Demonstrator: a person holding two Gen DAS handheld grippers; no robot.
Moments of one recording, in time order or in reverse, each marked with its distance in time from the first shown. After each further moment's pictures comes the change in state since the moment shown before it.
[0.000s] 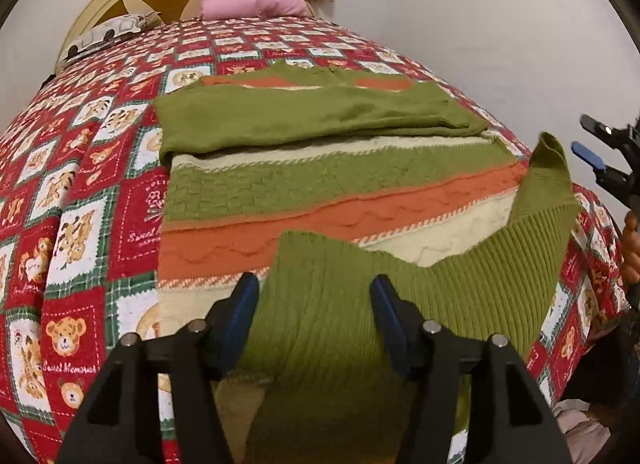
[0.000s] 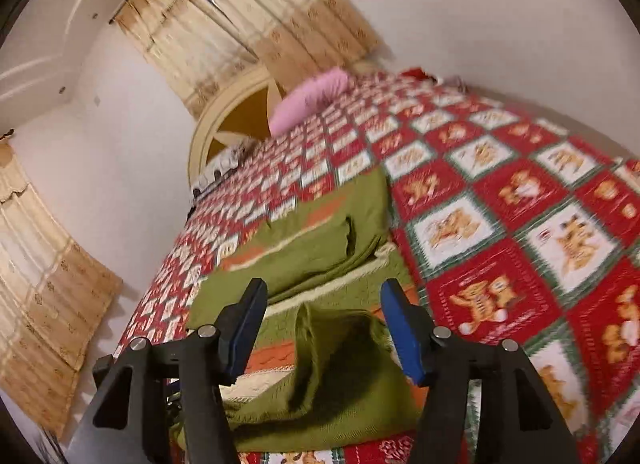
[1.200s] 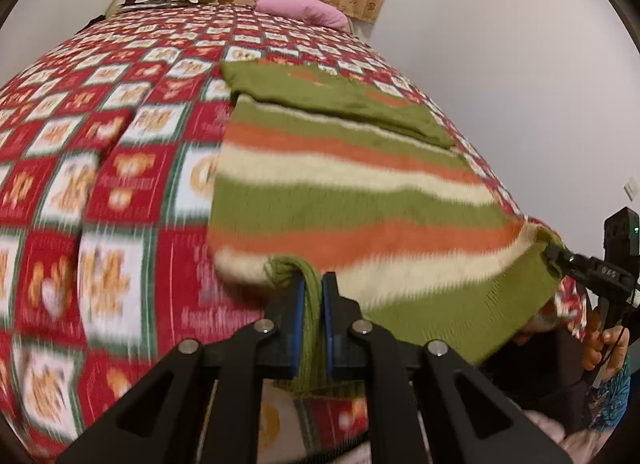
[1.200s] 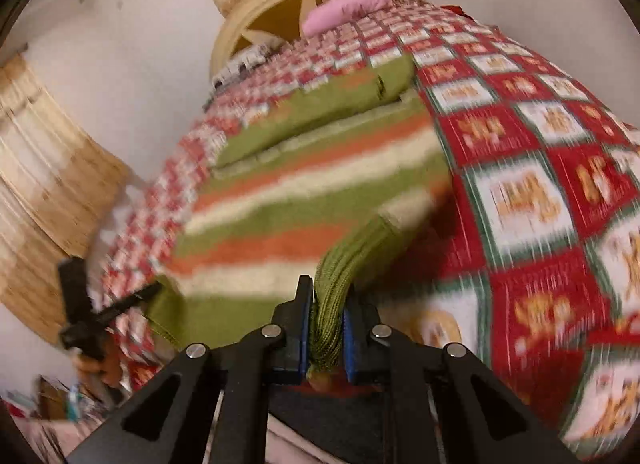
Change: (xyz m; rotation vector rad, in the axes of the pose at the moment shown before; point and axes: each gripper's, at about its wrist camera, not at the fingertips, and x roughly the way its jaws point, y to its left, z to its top) left arm -0.094 0.004 -0.069 -0.243 -0.037 -0.046; right arm -0.054 0.027 -0.077 -0.122 0.319 0.074
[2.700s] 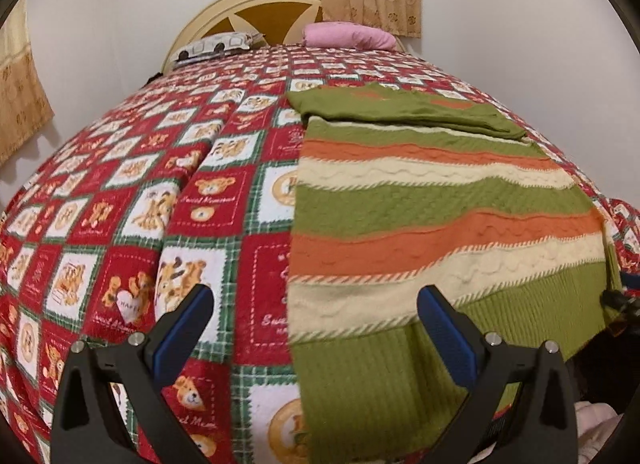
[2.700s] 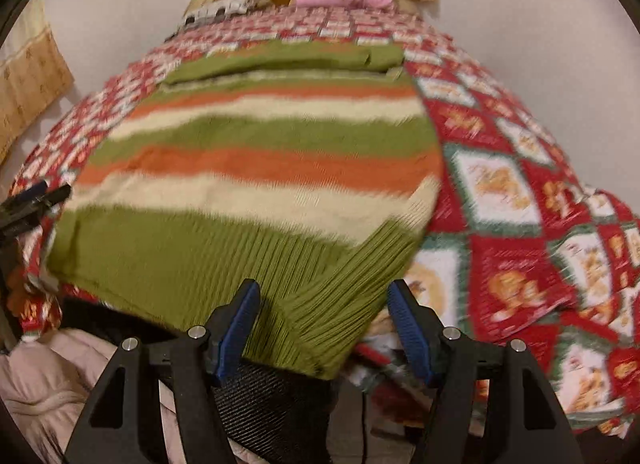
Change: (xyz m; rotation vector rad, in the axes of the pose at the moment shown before) left arm 0.003 -0.001 -0.036 0.097 -0.141 0.362; right arm 0.051 0.020 -0.088 -0.327 0.131 -0.437
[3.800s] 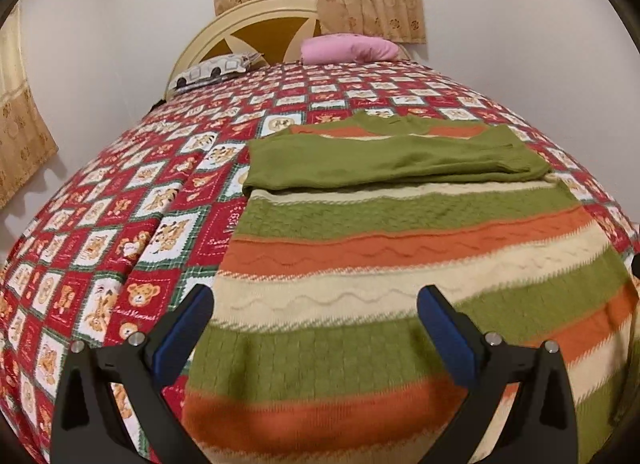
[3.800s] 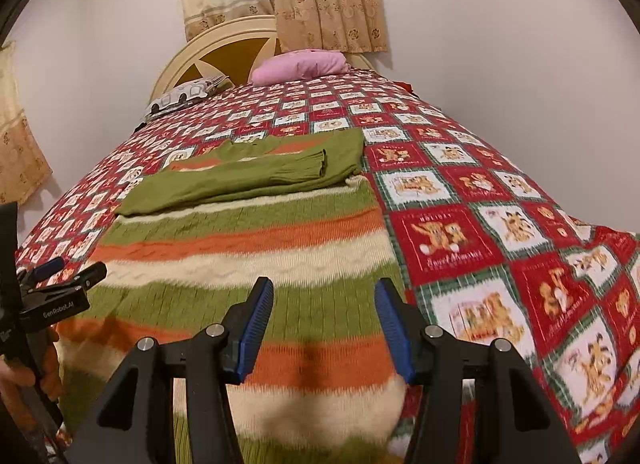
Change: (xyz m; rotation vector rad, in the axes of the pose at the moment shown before) left arm 0.055 -0.086 0.078 0.054 -0.061 0.110; right arm -0.003 -0.038 0.086 0.204 -0.283 -0.020
